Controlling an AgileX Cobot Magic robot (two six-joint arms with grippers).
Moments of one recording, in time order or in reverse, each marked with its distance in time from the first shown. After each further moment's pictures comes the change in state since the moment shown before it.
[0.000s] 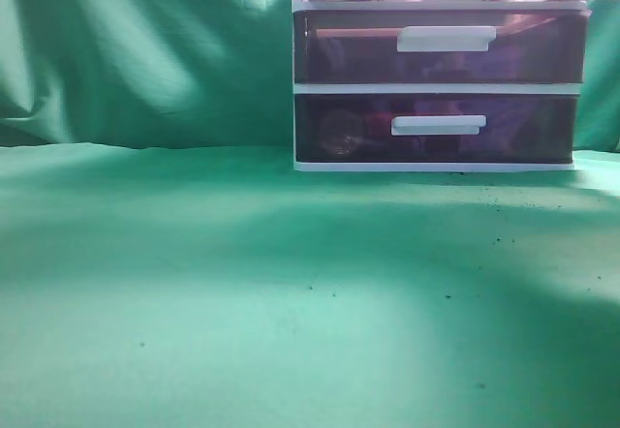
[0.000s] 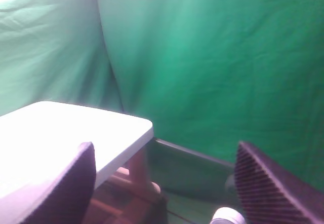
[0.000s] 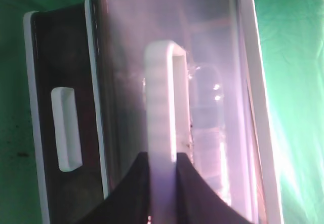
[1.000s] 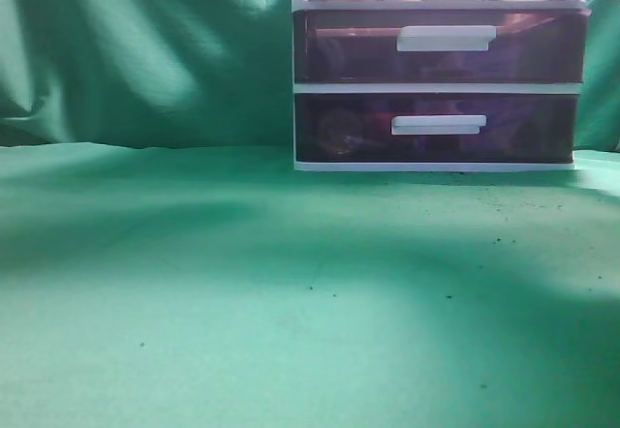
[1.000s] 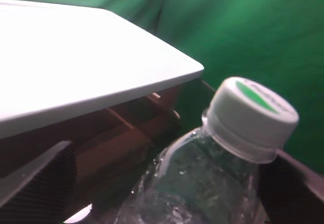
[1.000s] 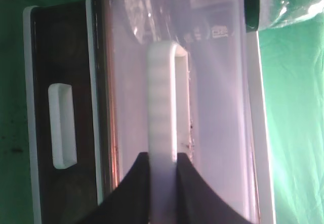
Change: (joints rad) left arm 0.269 -0.262 0.439 0.064 0.180 -0.429; right arm -0.005 0.000 -0.001 -0.026 -0.004 -0.028
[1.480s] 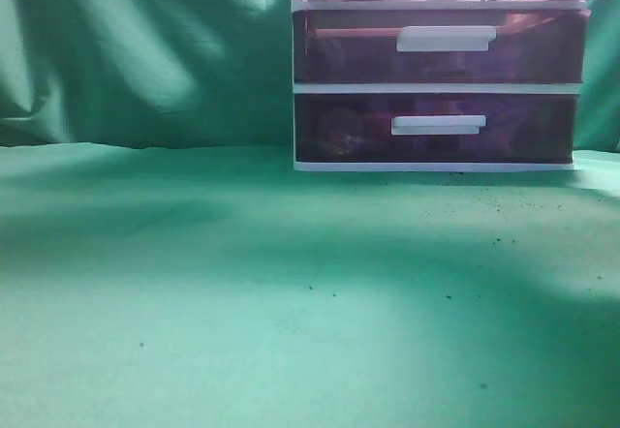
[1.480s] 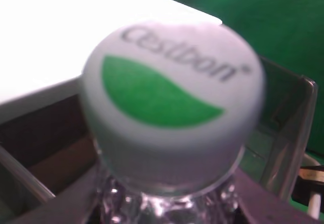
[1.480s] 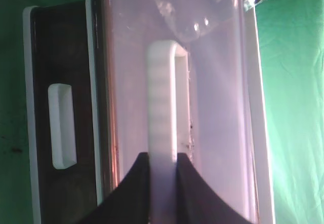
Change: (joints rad) left arm 0.004 -0.038 0.004 0.228 -0.031 -0.019; right arm -0.002 0.000 0.000 -0.001 0.000 0.000
